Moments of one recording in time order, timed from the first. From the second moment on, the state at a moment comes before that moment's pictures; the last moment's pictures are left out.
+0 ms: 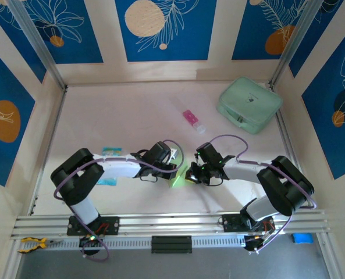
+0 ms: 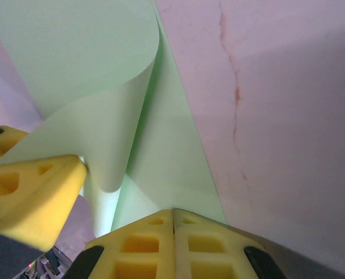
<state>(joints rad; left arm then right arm) -0.87 1.69 0.80 -0.07 0.25 -0.52 0.64 1.46 0.53 -0.15 -0.45 0.96</state>
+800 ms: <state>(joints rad) -0.87 1.69 0.80 -0.10 0.18 -0.52 0.64 1.46 0.53 -0.16 -0.45 0.96</state>
